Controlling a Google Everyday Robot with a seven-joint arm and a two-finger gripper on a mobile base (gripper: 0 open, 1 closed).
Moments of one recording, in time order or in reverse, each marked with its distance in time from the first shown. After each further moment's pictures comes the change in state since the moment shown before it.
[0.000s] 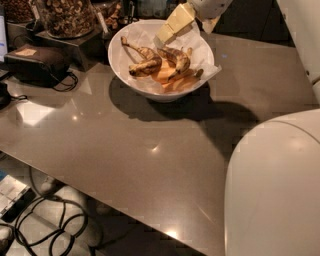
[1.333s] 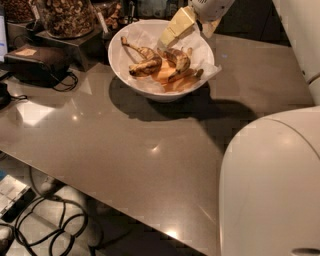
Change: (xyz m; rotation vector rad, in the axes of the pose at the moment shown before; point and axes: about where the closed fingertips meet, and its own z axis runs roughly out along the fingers) arm 0.003 -0.011 0.006 0.018 0.019 0.028
